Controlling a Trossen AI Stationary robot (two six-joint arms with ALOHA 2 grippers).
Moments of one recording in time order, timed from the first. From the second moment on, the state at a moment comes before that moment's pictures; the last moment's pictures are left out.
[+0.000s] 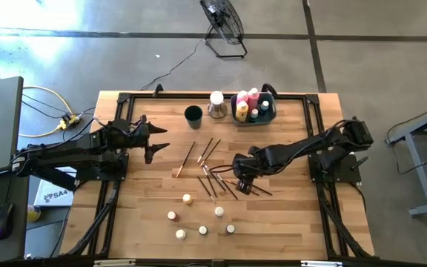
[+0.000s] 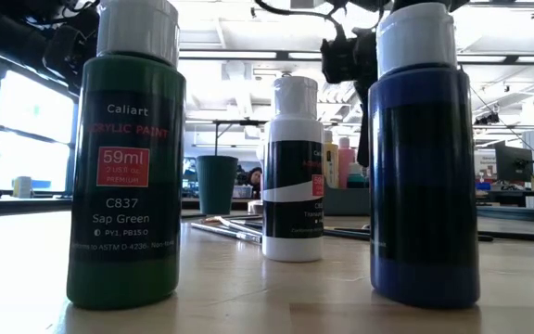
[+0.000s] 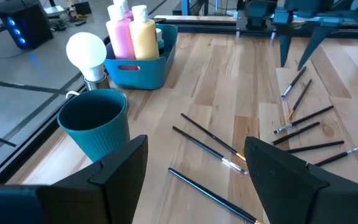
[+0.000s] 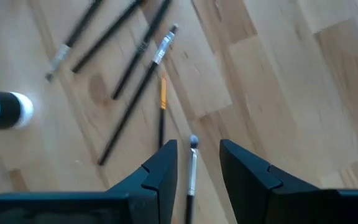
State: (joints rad) left arm 0.29 0.43 0.33 -0.17 0.01 0.08; right arm 0.18 1.66 1.11 -0.64 0.13 0.58
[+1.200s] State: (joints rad) left arm 0.29 0.43 0.33 -0.18 0.01 0.08; right arm 0.18 1.75 0.97 -0.38 0.12 0.63
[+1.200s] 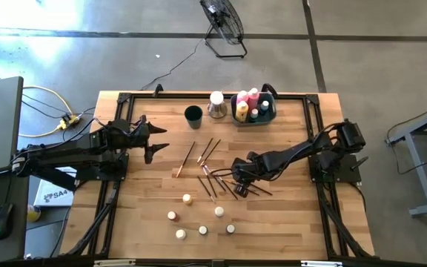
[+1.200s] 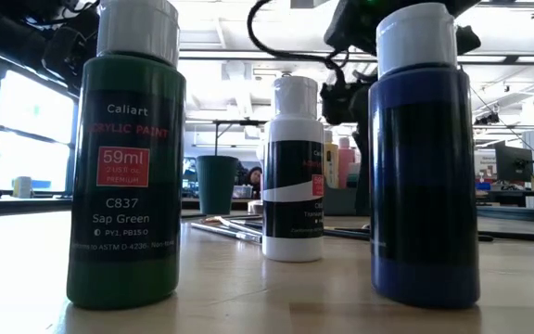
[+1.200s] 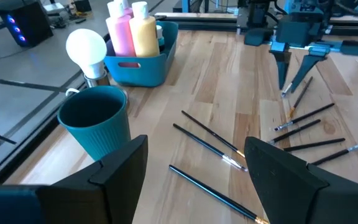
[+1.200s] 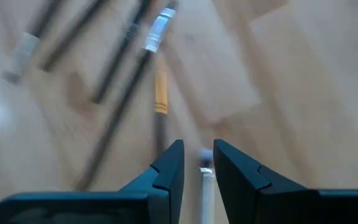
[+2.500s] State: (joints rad) left arm 0.29 0.43 0.33 -0.18 0.01 0.08; right arm 0.18 1.79 0.97 -0.40 0.09 0.63
